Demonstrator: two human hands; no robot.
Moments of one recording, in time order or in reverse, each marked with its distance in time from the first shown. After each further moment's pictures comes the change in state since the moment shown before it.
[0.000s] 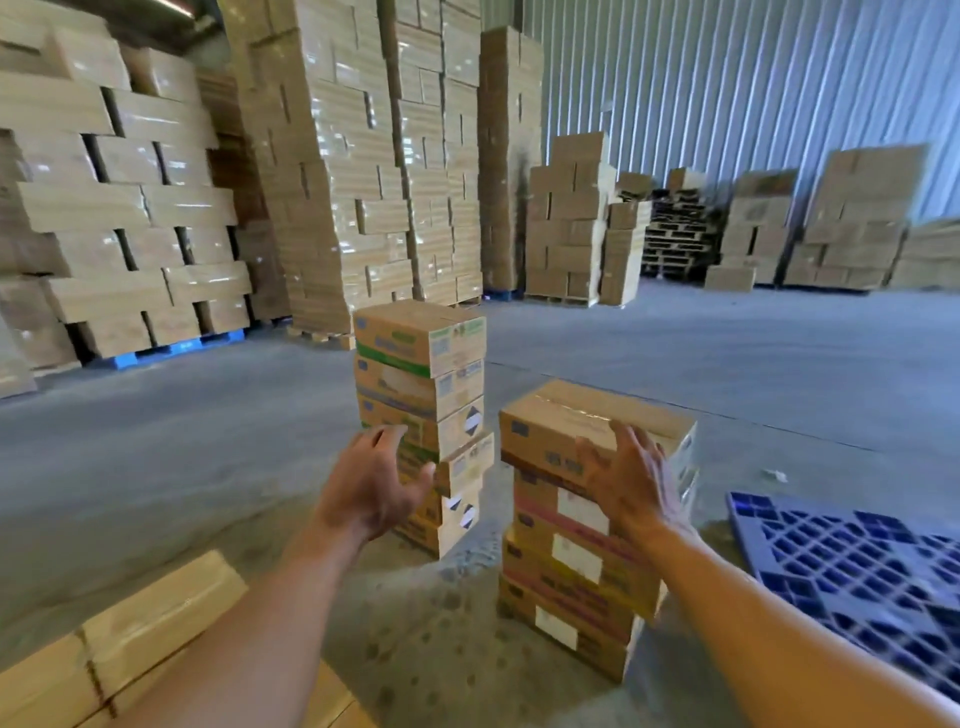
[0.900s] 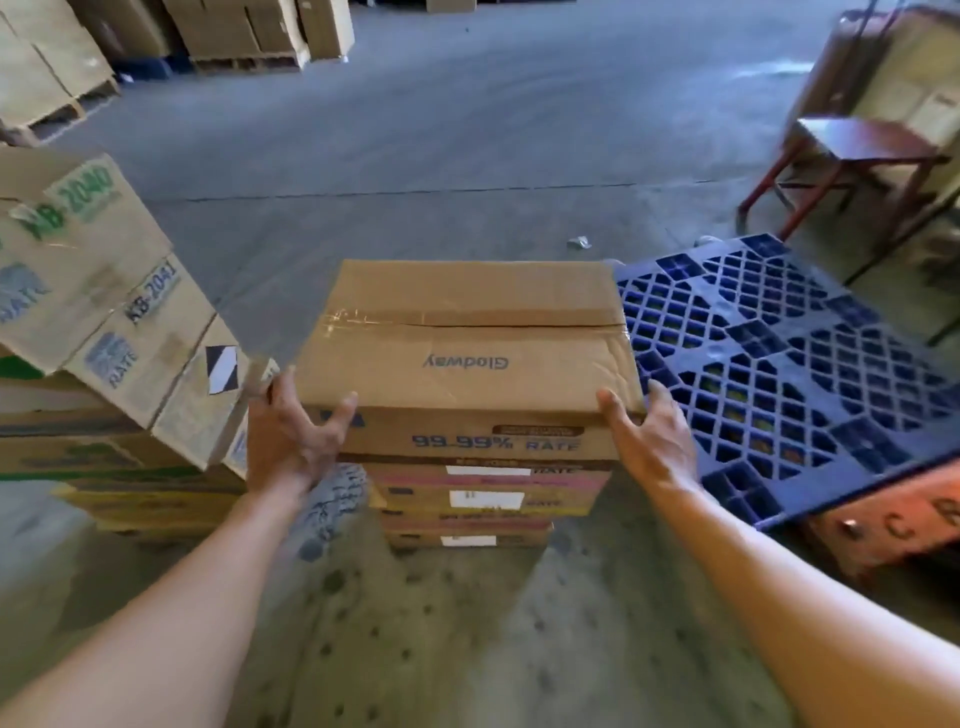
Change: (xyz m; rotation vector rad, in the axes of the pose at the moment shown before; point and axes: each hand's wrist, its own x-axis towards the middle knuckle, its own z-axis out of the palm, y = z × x) left_hand 0.449 -0.061 0.451 -0.259 -0.355 0.020; right_hand 0.261 0.250 0.237 -0.032 0.085 0.962
